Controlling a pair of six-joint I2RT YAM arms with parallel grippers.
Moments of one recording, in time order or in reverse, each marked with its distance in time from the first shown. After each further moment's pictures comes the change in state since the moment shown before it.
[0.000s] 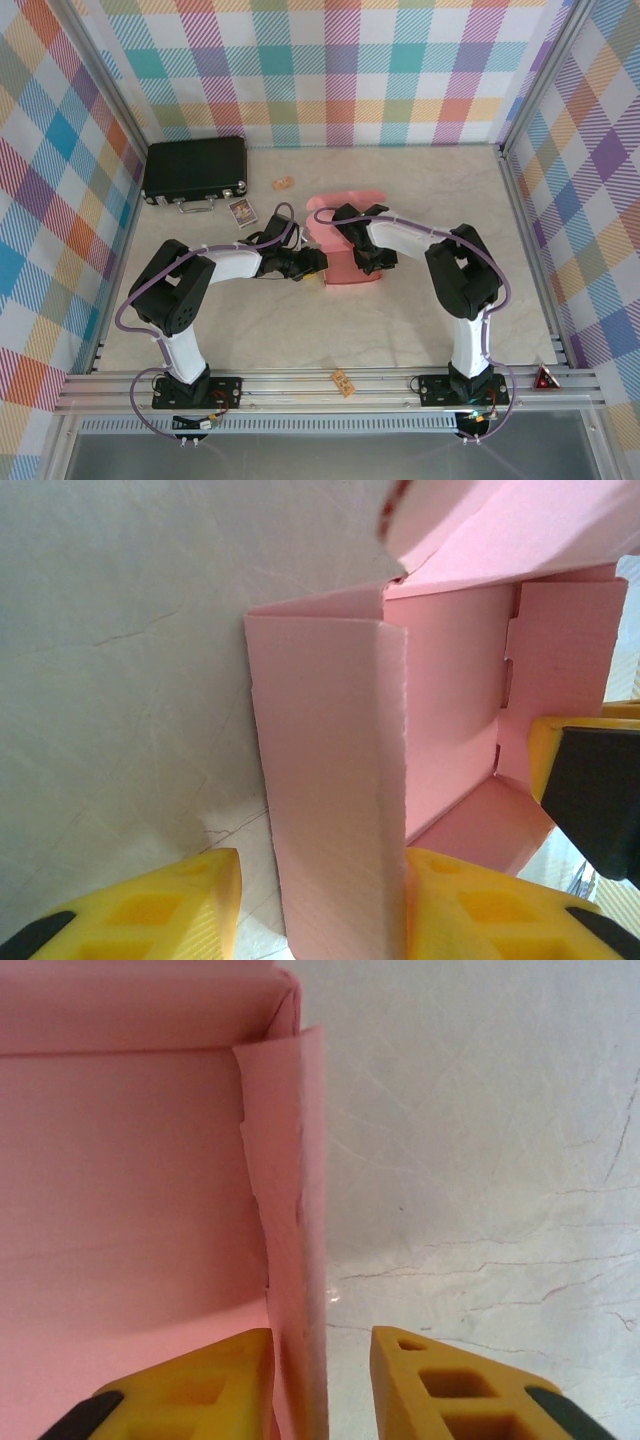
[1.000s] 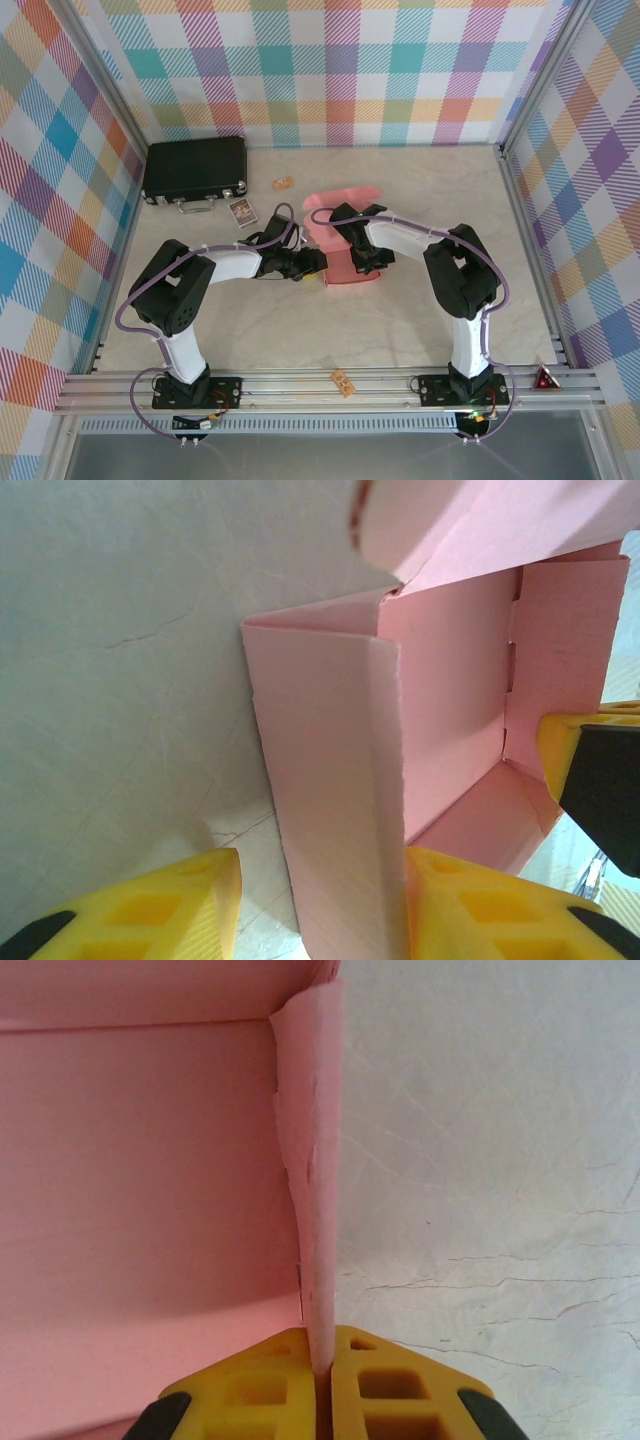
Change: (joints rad) left arm 0.000 0.000 -0.006 0.005 -0.009 0.000; right arm 0.006 0.024 0.014 0.011 0.000 -0.028
